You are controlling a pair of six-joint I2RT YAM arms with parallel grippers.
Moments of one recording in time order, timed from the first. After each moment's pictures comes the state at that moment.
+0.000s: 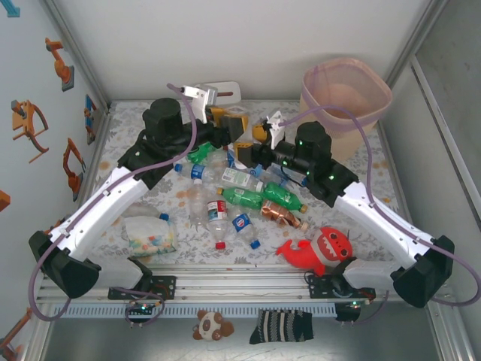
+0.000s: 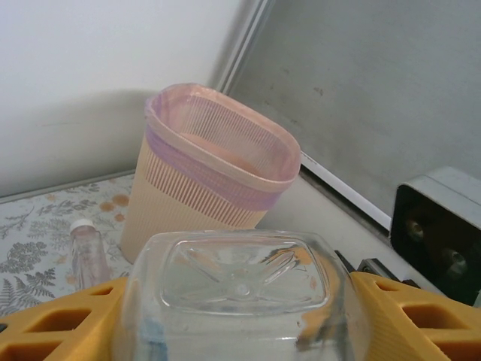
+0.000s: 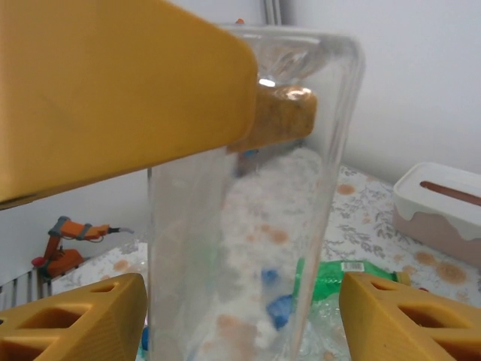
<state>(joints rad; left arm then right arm) -0.70 1.32 1.39 -0.19 0.33 -0.37 0.69 1.22 1.15 -0.04 -0.35 0.14</state>
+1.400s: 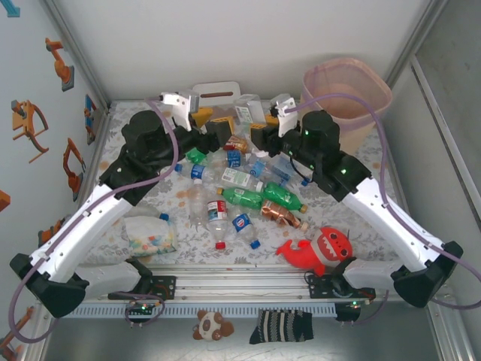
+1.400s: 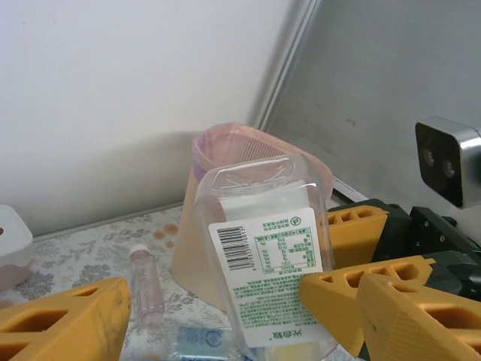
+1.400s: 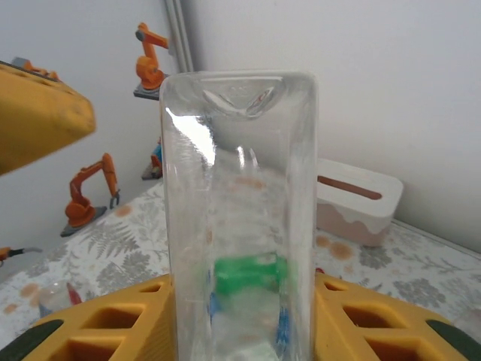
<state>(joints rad) -0.71 1.16 1.31 -0.20 0.16 -0.30 0.70 1.22 1.34 -0.31 -0.08 0.07</state>
